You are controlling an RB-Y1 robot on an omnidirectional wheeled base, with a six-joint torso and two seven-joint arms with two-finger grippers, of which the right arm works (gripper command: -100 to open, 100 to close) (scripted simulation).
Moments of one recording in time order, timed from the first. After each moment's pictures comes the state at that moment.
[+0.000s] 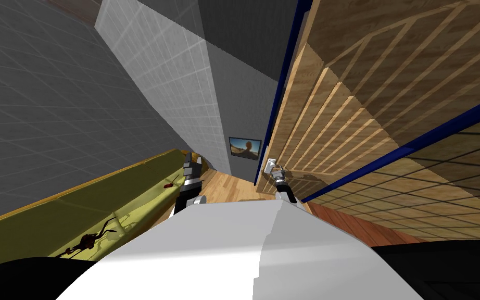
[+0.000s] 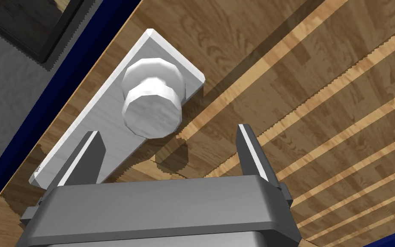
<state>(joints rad) 0.24 -0.19 -0.10 -1.44 -0.31 -0.38 -0.70</state>
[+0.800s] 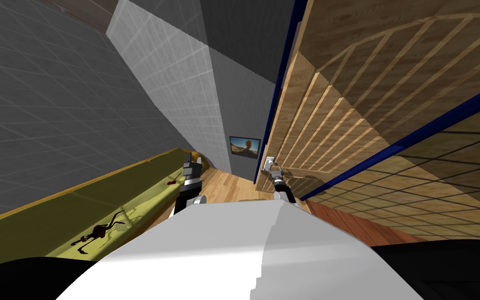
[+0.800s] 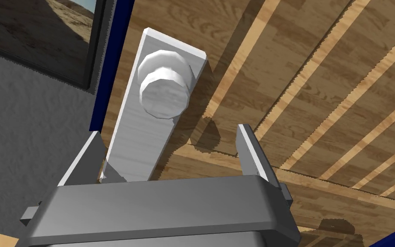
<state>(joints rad) 0.25 -0.19 -0.05 -1.47 -0.47 -0.36 -0.89</state>
